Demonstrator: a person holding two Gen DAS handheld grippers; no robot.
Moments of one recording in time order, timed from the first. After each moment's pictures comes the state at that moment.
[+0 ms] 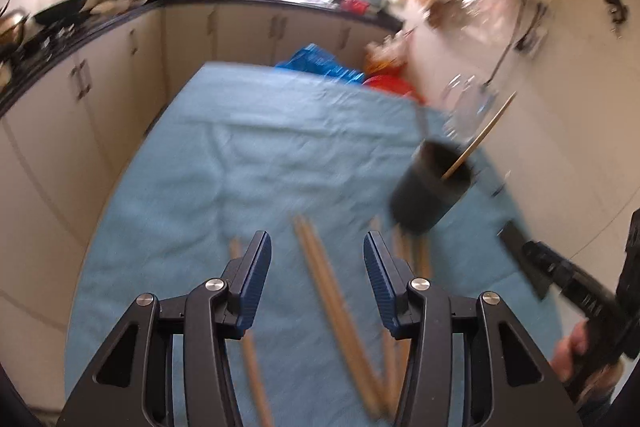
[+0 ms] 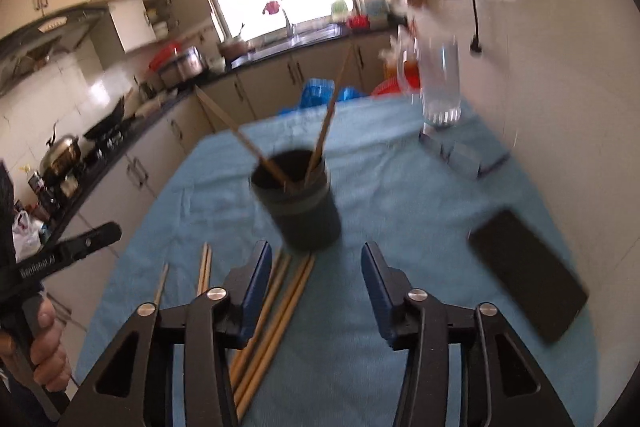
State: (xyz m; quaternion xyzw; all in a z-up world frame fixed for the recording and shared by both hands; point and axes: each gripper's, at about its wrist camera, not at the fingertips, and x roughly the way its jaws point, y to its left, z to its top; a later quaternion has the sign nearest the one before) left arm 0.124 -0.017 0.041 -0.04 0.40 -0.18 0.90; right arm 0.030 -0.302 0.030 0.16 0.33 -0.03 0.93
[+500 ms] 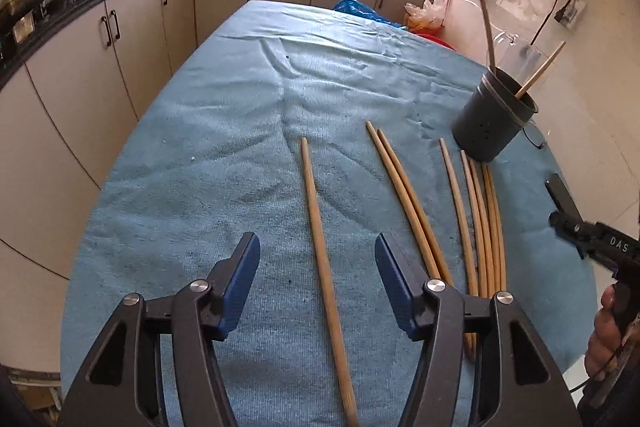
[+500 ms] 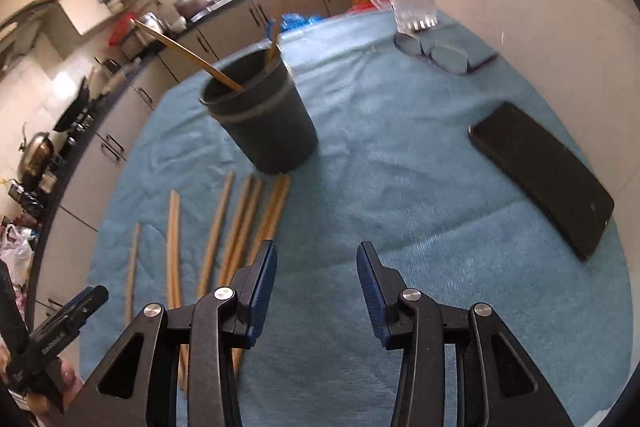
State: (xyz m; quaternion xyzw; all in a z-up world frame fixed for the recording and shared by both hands) left arm 0.109 0.022 -0.020 -0.03 0.46 -0.13 0.88; right arm 0.043 -0.302 -0.029 0.22 0.44 -0.06 0.87
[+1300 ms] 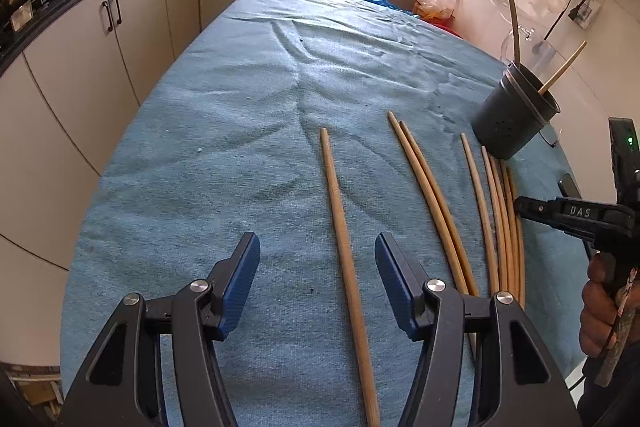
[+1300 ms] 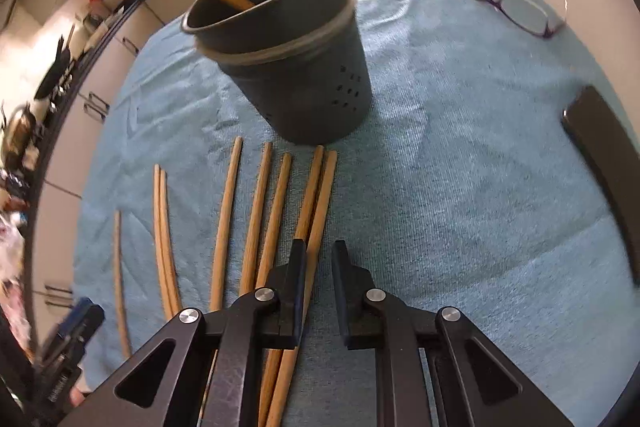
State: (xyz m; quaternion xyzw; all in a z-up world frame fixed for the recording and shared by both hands) left arm 0.127 0.028 -0.034 -0.03 0.49 -0.13 0.86; right arm 0.119 -0.263 -0.063 0.20 0.53 -0.04 0.82
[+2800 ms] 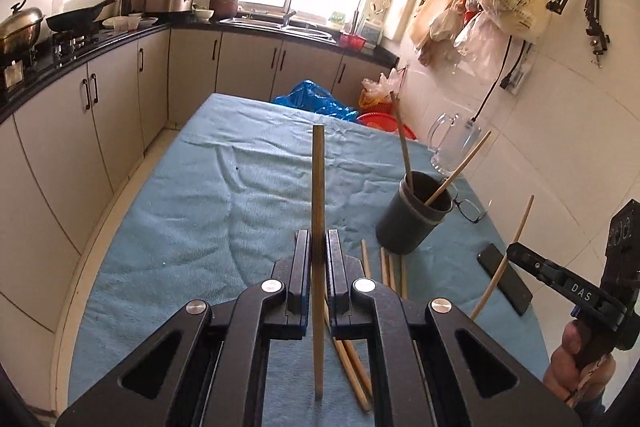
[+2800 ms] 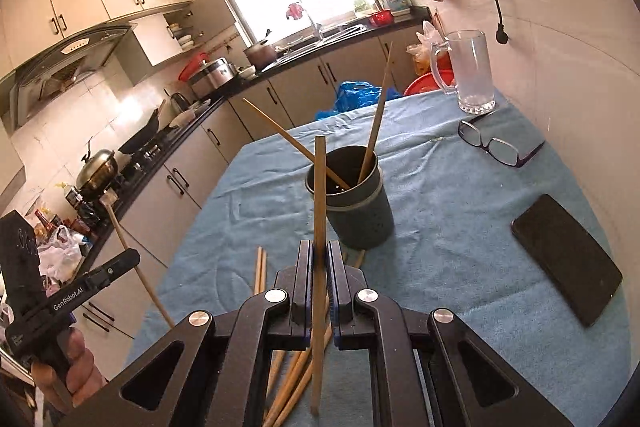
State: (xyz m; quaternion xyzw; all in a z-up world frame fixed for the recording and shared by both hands) left arm 0.092 0.000 0.077 -0.07 0.33 -0.19 0.92; right arm 0.020 -0.279 0.053 0.21 0.30 0.03 0.93
